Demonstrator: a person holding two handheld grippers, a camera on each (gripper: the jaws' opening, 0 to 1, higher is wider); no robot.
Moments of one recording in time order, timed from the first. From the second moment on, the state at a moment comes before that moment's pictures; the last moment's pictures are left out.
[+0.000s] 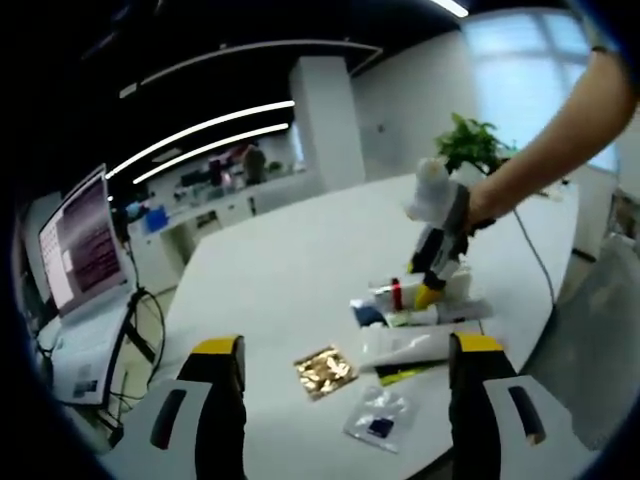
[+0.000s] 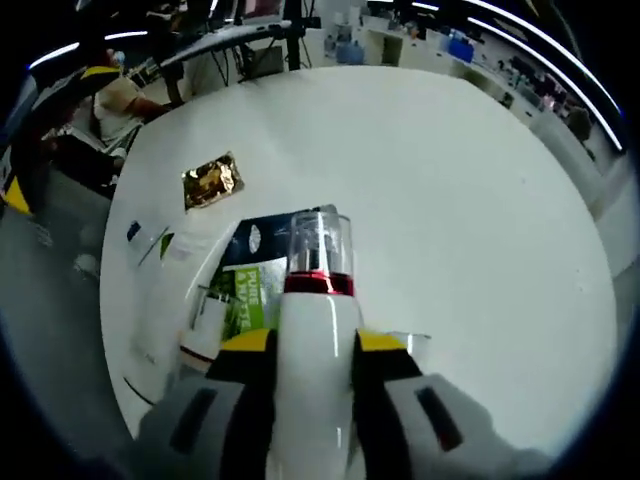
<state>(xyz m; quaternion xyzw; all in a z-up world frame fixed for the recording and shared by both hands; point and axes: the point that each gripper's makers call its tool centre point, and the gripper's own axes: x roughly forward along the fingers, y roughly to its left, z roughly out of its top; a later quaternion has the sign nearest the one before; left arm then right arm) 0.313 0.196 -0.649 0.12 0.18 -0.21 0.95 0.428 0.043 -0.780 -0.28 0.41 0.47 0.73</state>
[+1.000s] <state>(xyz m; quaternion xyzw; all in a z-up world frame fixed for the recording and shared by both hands) 0.310 0.194 -0.642 0.08 0.17 -0.22 0.96 0.406 0.020 -0.709 -0.10 0.30 0.47 0.82</state>
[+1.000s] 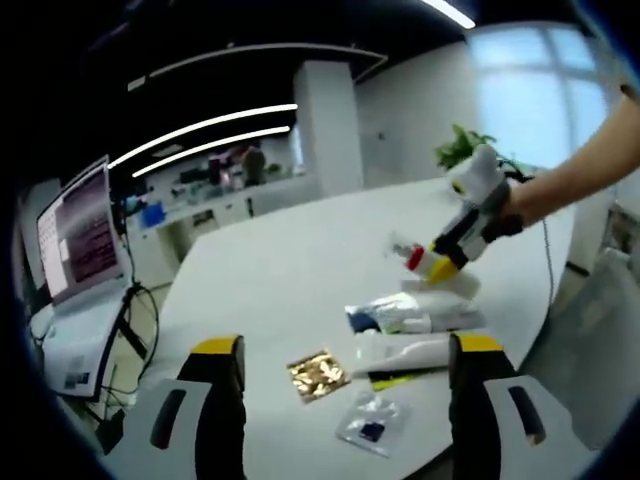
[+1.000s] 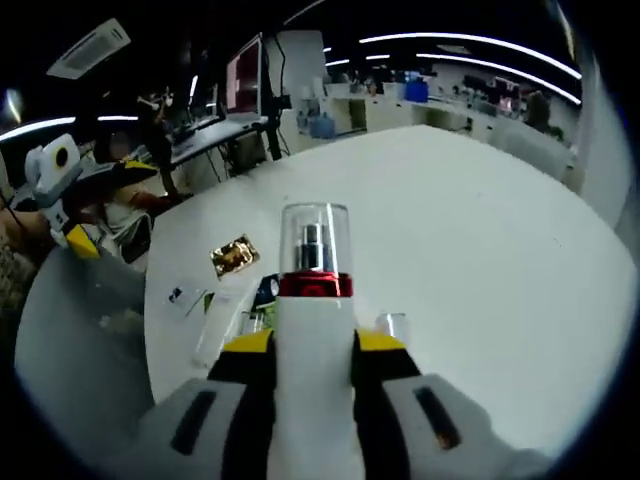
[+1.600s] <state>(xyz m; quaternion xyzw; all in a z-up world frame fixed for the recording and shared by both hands) 0.314 0.138 -0.613 0.02 0.16 -0.29 0.94 0.365 0.011 -0.658 0.02 0.24 0.49 0.84</state>
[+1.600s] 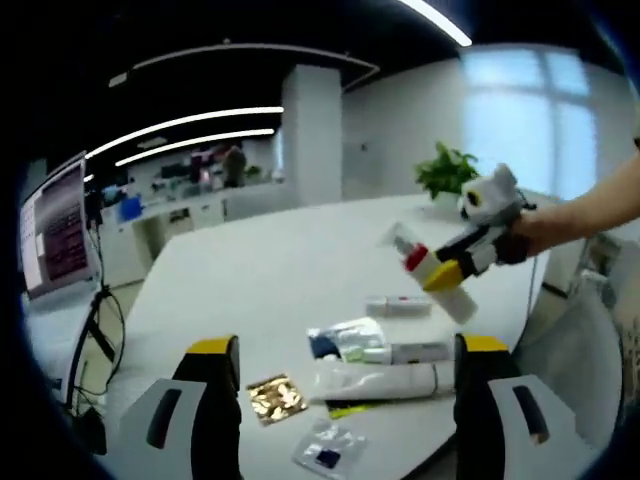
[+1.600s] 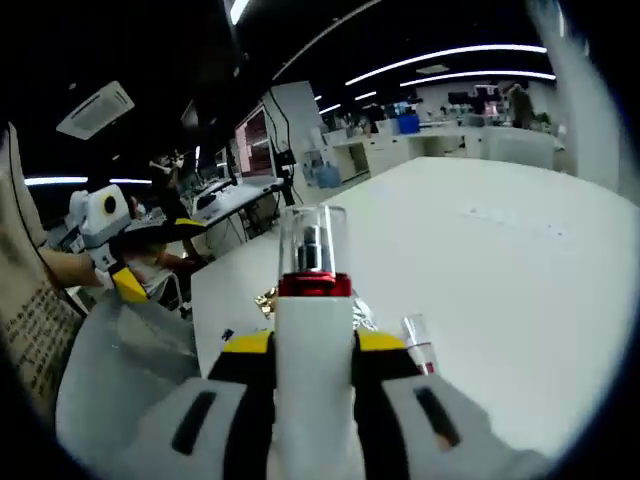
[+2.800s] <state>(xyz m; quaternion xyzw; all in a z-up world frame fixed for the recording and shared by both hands) 0.322 -0.026 -0.574 -0.15 0.19 -0.59 0.77 0.304 0.000 -0.597 0.18 0.16 0.58 0.78</state>
